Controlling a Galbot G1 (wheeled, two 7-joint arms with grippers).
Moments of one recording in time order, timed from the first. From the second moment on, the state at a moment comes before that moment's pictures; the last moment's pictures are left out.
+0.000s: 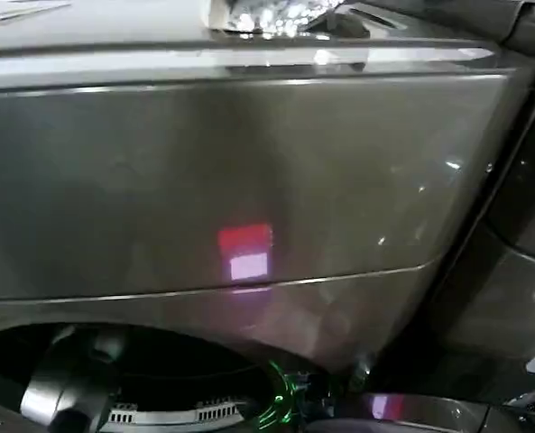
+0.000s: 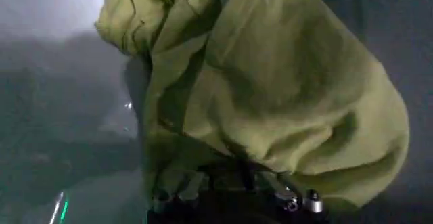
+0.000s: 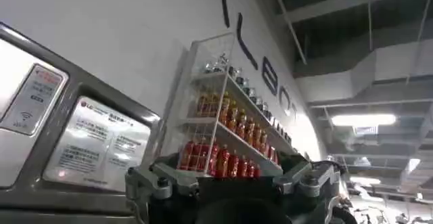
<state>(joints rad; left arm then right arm) 0.15 -1.35 -0.20 -0.61 0.92 -0.02 0.83 -1.80 0.97 2.38 1.96 0.82 -0.36 -0.14</state>
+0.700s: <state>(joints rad) 0.58 -1.38 -0.42 -1.18 0.21 0.07 0.32 -1.77 0.97 2.32 1.97 0.81 -0.32 -0.14</state>
